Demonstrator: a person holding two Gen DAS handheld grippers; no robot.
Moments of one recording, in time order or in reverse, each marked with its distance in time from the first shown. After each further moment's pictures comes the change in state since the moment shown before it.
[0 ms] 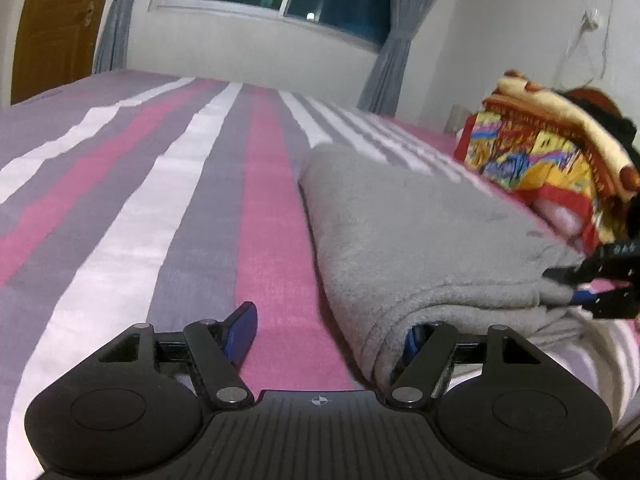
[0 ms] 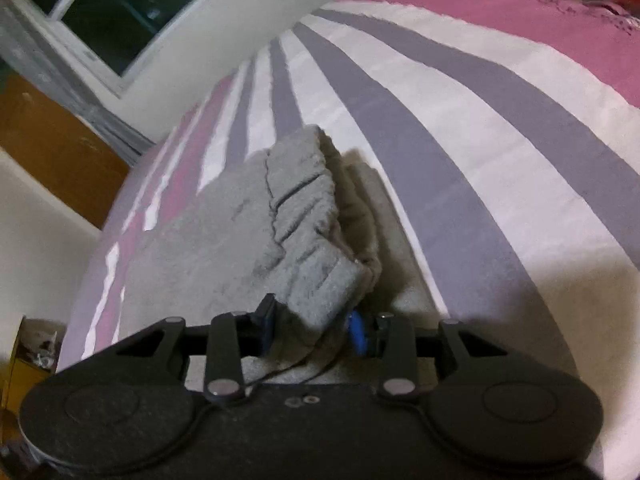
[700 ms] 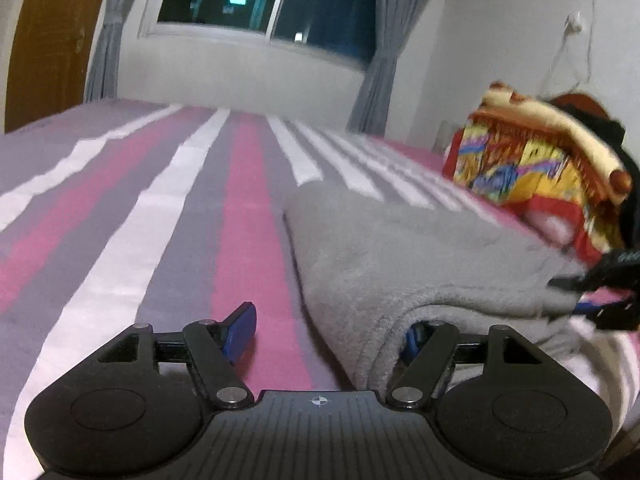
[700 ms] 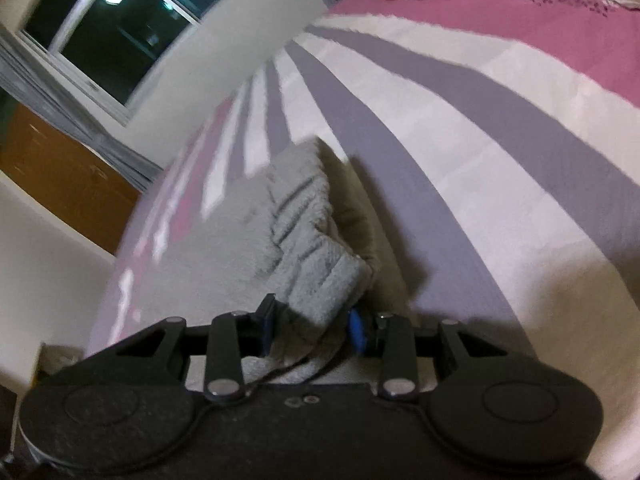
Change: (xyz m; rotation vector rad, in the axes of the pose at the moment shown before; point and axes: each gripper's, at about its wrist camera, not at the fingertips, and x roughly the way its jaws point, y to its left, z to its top) left arm 0.001 -0.016 0.004 0.049 -0.020 0.011; right arm -0.019 -0.030 0.001 0.083 -0.057 0.064
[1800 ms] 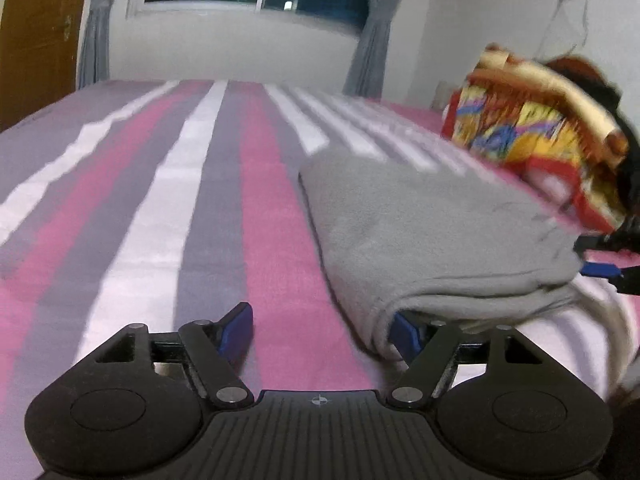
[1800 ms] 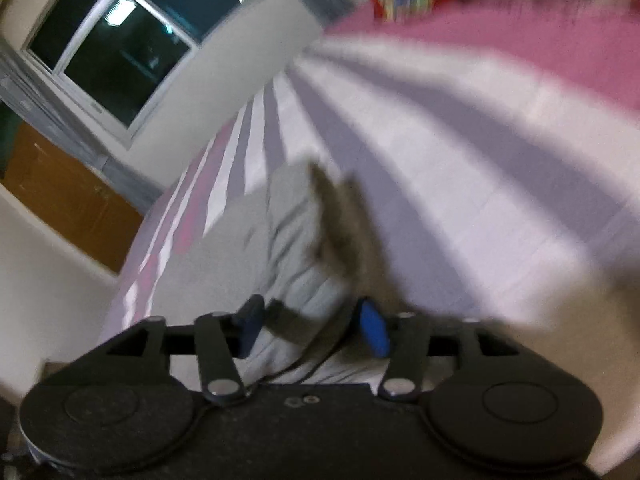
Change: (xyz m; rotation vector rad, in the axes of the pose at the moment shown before) left arm -0.037 0.009 0.001 0.048 0.051 -0.021; right arm -0.040 -0.007 -0.010 -0.050 -0.134 -0.042
